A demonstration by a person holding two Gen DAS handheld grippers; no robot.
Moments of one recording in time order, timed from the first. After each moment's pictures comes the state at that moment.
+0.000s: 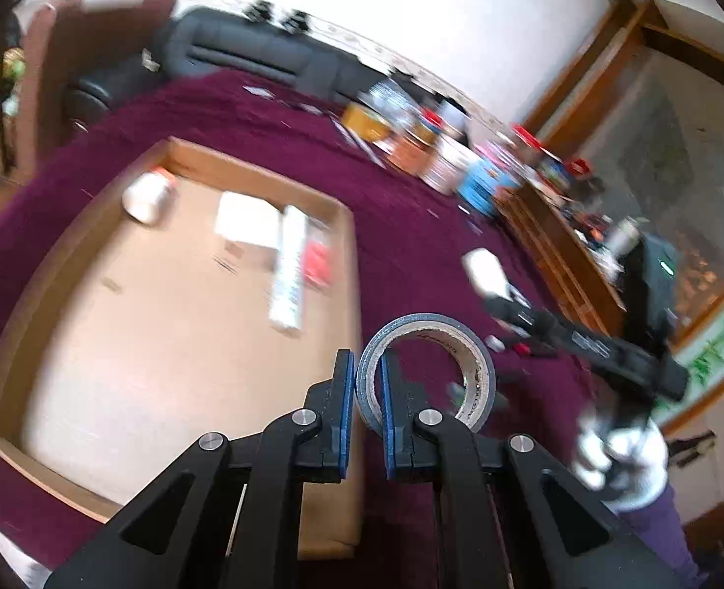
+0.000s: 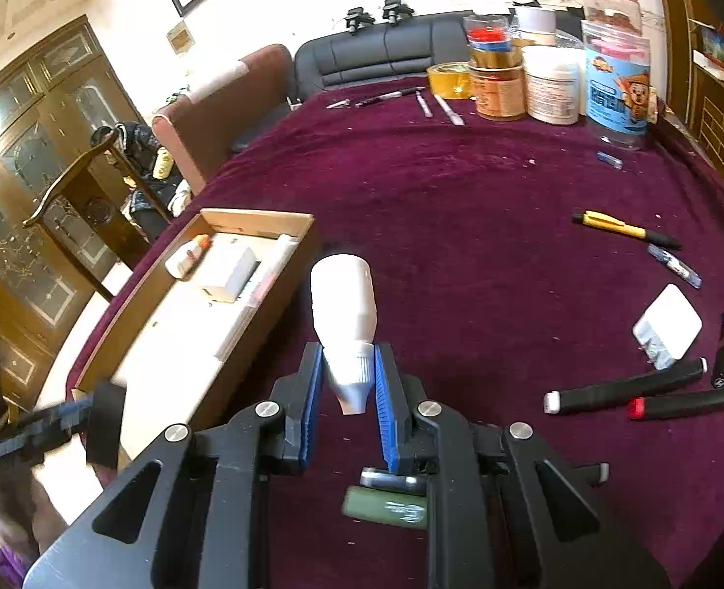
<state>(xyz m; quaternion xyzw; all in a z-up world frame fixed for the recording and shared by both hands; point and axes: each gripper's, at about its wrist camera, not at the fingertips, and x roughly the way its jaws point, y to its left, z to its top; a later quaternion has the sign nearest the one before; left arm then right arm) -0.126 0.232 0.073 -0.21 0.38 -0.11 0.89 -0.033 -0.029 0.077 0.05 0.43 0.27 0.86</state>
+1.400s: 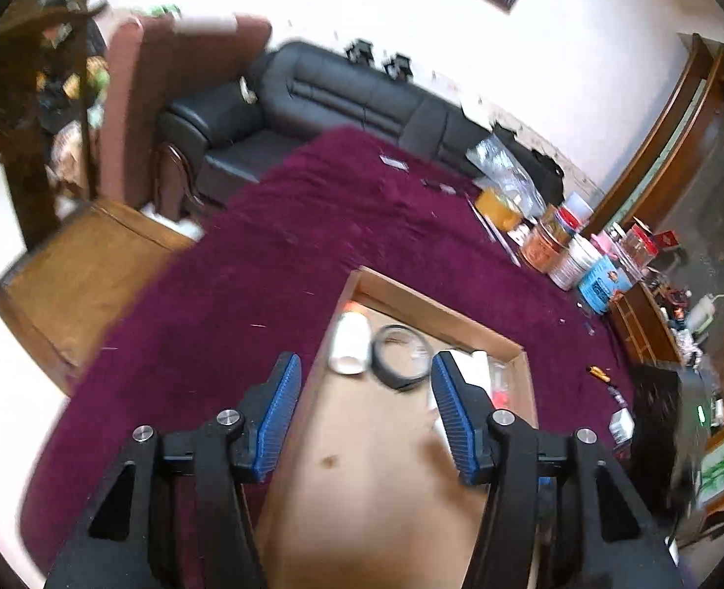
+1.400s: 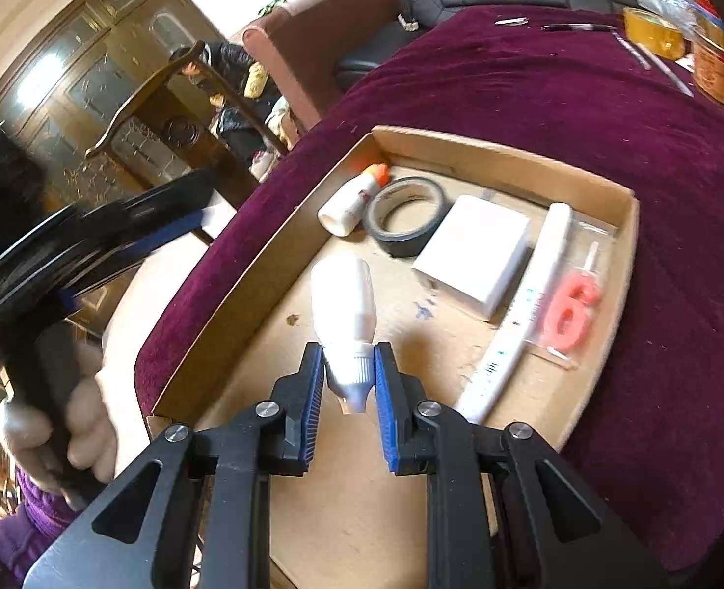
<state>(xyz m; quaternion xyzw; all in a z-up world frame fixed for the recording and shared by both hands) -0.081 0.371 0.082 -0.21 0.35 0.02 0.91 -0.010 0.162 0.041 0.02 0.52 0.41 0.75</state>
